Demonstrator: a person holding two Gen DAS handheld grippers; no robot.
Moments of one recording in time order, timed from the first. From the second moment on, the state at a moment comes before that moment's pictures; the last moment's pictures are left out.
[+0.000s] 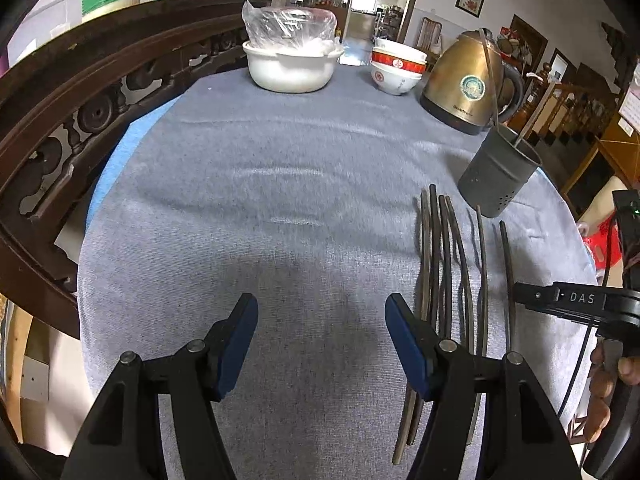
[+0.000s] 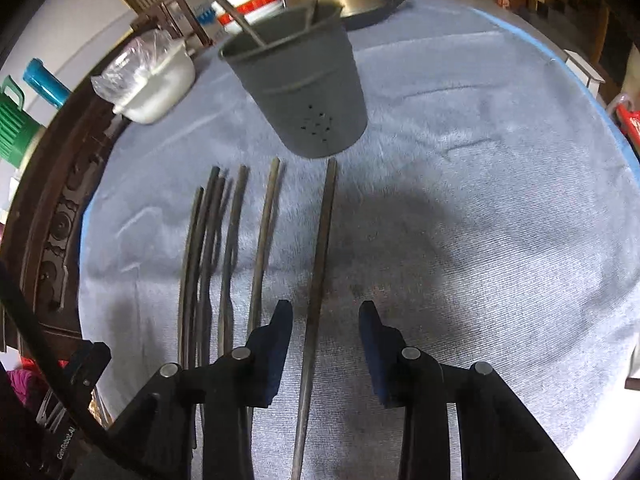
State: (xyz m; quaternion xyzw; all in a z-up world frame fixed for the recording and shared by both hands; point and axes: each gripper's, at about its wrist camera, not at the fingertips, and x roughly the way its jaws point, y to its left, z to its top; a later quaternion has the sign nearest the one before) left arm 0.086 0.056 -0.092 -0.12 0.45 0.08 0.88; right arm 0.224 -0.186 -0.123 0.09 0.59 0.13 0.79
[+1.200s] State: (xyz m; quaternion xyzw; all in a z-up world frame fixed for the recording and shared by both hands) left arm 0.219 0.008 -0.120 -0.09 0.69 0.01 0.72; right arm 0.236 -0.227 -0.140 0.12 0.61 0.18 0.76
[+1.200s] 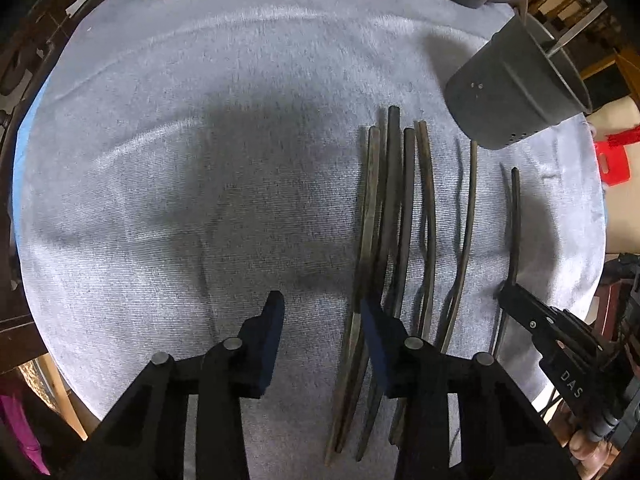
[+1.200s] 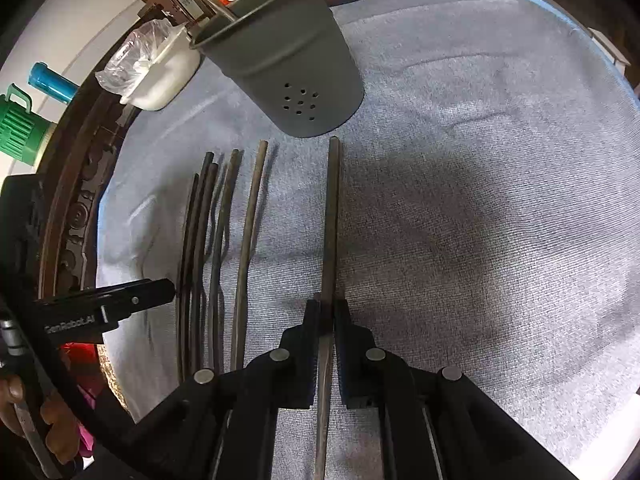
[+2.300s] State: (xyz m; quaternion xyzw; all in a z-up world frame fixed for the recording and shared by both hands) left arm 0.241 0.011 -0.136 -0.08 0.73 -0.01 0.68; right arm 0.261 -0.195 -0.135 0.05 0.67 0.17 0.72
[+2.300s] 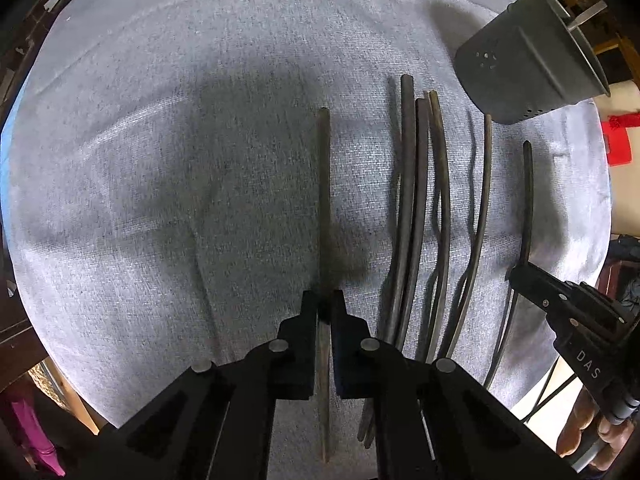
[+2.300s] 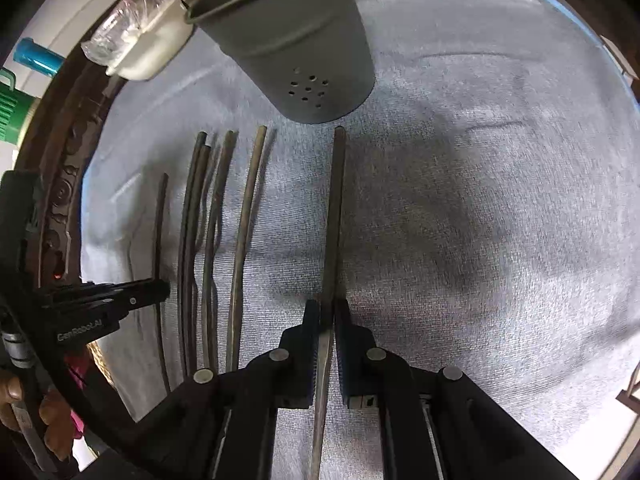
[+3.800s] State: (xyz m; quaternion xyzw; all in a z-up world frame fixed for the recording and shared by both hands) left arm 0.176 0.057 -0.022 -0.13 0.46 0.03 0.88; right arm 0.222 -0.239 -0.059 0.13 0.45 0.14 0.87
